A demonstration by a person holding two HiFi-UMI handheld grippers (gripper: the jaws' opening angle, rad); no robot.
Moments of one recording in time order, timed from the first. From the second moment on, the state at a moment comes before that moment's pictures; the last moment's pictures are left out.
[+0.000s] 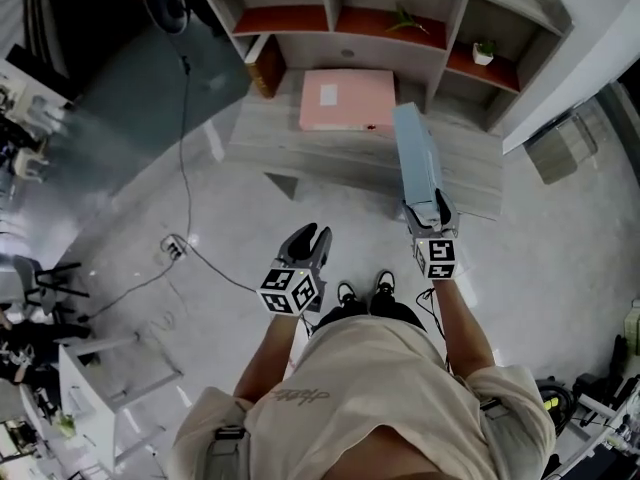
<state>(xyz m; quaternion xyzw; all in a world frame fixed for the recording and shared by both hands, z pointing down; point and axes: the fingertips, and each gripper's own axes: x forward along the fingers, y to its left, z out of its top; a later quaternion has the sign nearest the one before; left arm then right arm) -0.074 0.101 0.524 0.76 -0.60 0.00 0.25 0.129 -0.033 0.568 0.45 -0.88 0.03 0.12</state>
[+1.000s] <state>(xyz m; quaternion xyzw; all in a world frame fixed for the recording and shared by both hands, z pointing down) -0.111 0.070 0.515 0.79 -0.57 0.01 0.24 0.124 -0.088 0.552 0.50 -0.85 0.14 -0.02</state>
